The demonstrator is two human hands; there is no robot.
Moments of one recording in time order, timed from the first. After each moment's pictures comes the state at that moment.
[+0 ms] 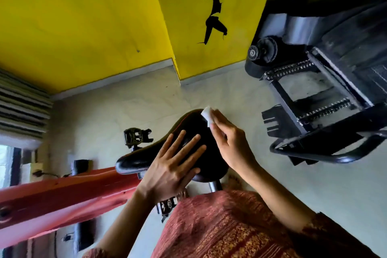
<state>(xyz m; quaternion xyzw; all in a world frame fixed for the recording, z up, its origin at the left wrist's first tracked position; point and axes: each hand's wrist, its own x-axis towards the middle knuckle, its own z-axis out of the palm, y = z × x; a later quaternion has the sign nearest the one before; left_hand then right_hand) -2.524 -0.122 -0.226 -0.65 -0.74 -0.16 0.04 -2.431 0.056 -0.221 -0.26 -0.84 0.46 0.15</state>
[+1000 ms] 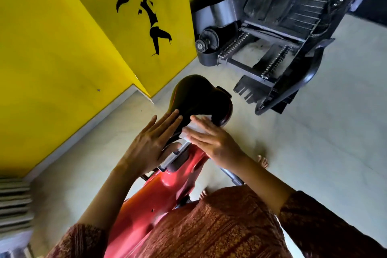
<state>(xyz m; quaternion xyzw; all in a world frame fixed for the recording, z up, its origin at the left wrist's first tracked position) -2.610 -0.173 -0.217 -0.80 -0.59 -0.09 0.01 -2.404 -0.087 -0.270 -0.12 -0.94 0.05 0.32</state>
